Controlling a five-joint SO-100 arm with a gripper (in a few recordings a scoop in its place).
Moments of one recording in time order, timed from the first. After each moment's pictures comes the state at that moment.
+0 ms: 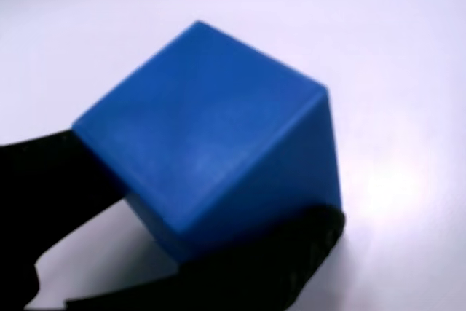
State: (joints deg) arm 42.2 46.1 88.9 -18.4 -98.3
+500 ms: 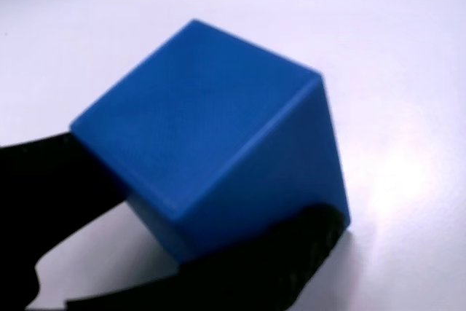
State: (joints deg) arm 42.0 48.6 88.9 -13.5 -97.3
